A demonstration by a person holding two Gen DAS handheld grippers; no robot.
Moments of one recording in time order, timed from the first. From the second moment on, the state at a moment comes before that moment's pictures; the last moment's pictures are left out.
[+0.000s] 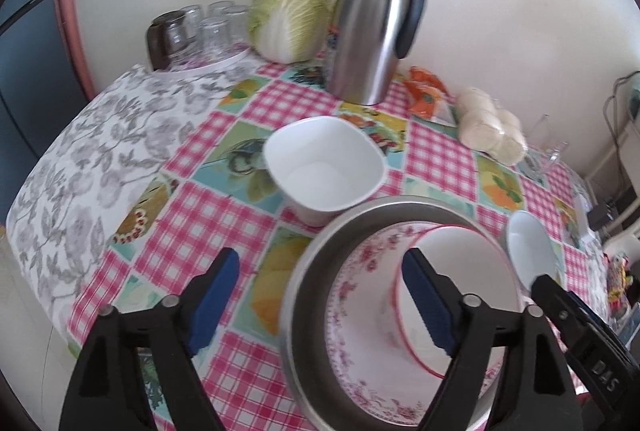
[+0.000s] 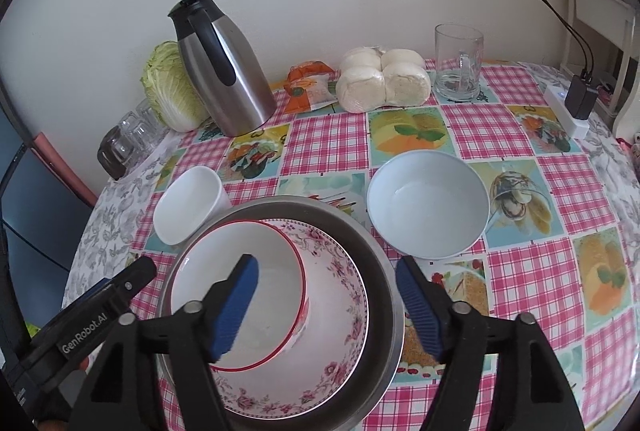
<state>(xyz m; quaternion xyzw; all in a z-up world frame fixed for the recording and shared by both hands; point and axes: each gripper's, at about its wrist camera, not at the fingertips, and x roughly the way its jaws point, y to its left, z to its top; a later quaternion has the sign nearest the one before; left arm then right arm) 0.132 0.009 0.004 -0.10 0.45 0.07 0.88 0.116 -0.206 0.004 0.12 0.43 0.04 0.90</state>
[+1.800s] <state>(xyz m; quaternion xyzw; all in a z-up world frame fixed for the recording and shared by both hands) 0.177 0.081 0.015 -0.13 0.39 0.15 0.90 0.144 -0.154 0.051 0.09 0.40 0.04 0.91</state>
